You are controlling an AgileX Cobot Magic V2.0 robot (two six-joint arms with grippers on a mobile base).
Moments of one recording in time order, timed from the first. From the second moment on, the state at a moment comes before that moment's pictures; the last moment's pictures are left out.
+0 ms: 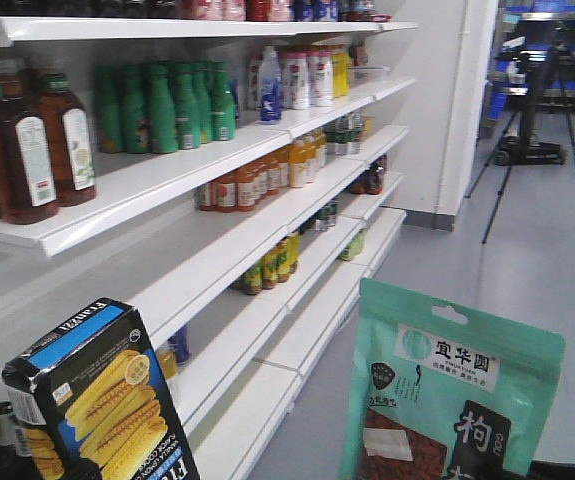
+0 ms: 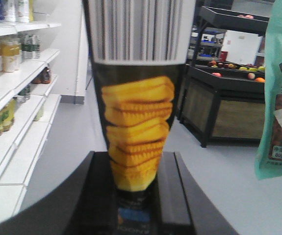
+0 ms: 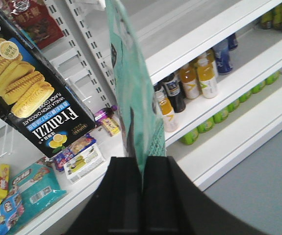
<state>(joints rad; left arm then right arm) -0.32 0.98 -0.28 0.40 -0.71 -0.52 -0.05 0.86 -0.60 -1.80 -0.80 2.03</state>
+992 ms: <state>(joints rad) -0.32 0.98 -0.28 0.40 -0.71 -0.52 -0.05 0.85 -0.60 -1.80 -0.81 2.03</state>
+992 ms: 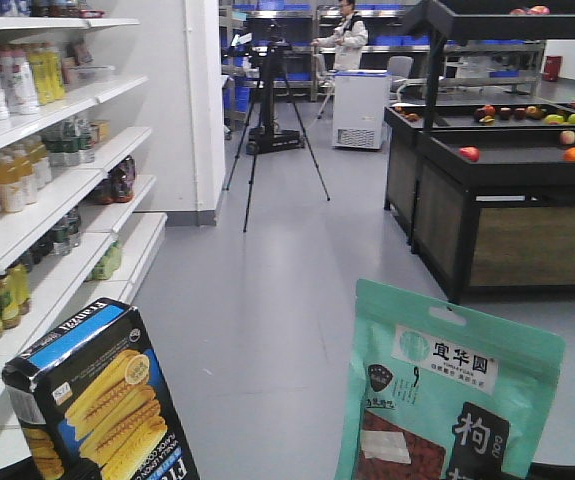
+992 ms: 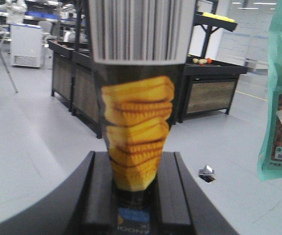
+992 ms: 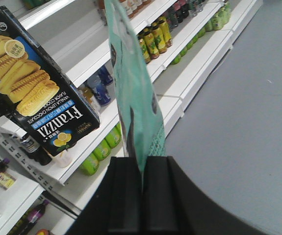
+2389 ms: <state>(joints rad) -0.32 0.98 -0.28 0.40 -0.71 -0.52 -0.05 0.85 -0.60 -1.80 -0.81 2.03</state>
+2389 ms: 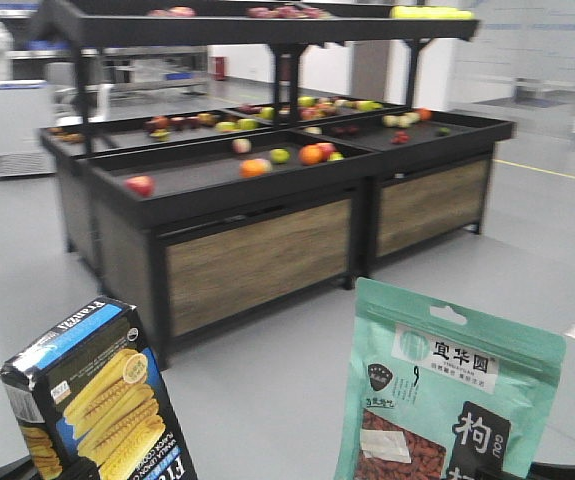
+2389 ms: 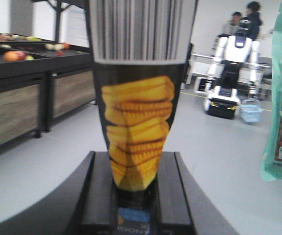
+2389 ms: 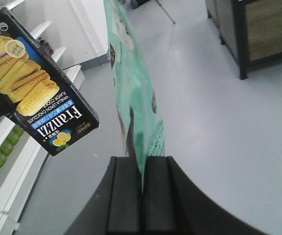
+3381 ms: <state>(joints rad) -0.32 0.98 -0.28 0.40 -0.71 -0.52 -0.05 0.85 -0.60 -1.80 -0.81 2.03</state>
